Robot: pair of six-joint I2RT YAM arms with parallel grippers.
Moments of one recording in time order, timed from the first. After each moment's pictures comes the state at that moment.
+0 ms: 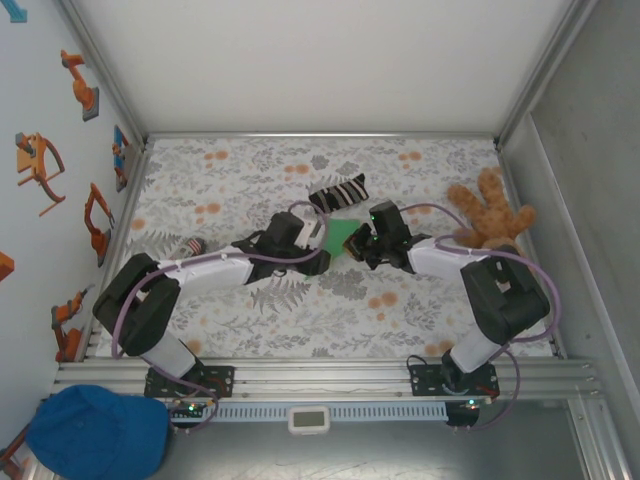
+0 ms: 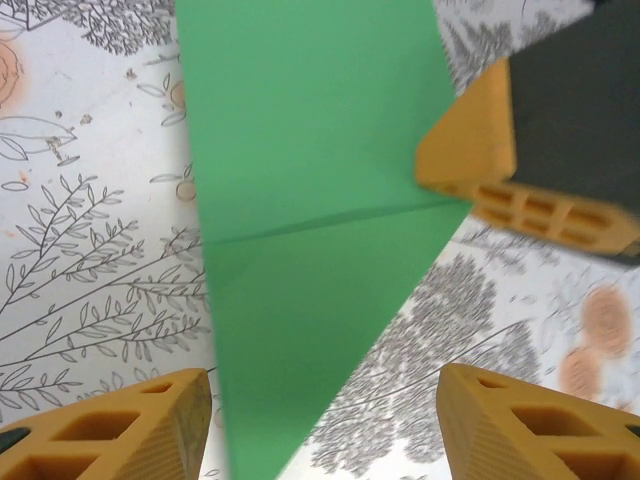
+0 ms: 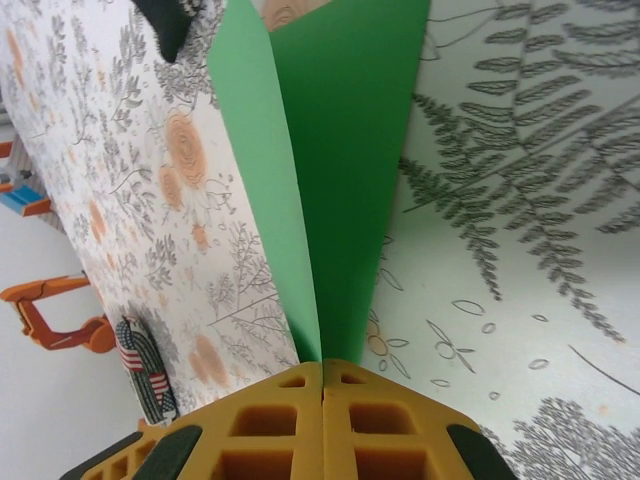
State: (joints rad) left arm -0.81 1.59 0.84 -0.08 0.13 -0.34; right arm 0.53 1.62 0.79 0.01 -0.35 1.28
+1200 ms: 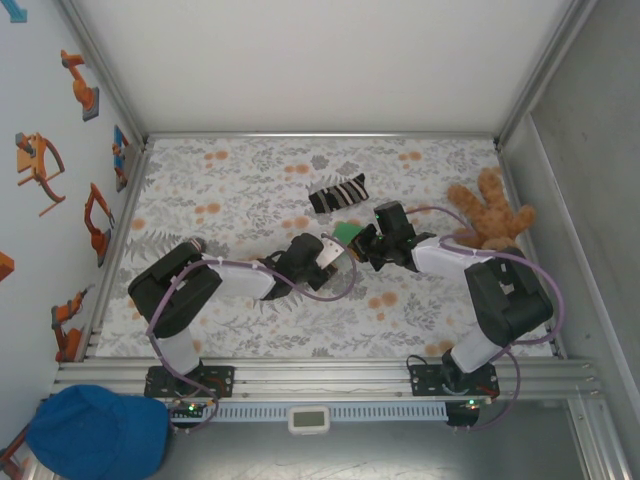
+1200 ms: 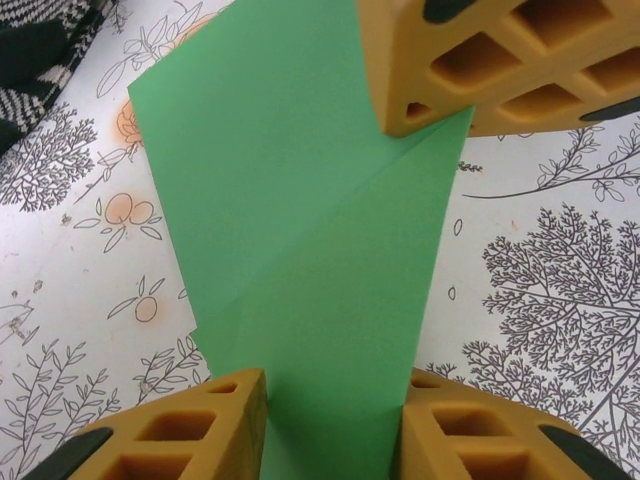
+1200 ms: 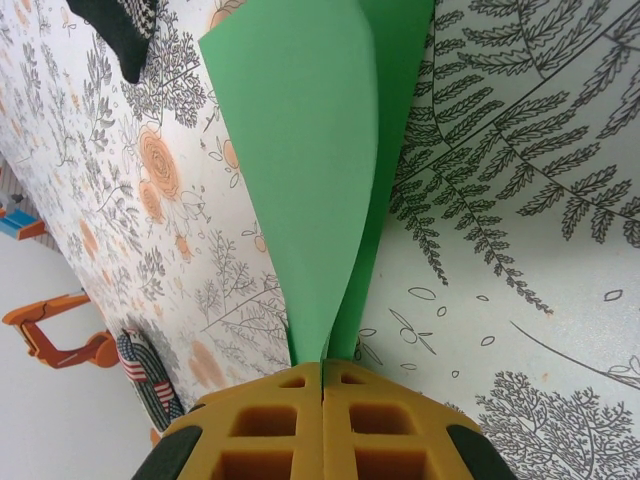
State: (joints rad) left arm -0.94 1.78 0.79 0.25 -0.10 0.12; right arm 0.50 1.60 0.79 -0.05 -0.37 1.32
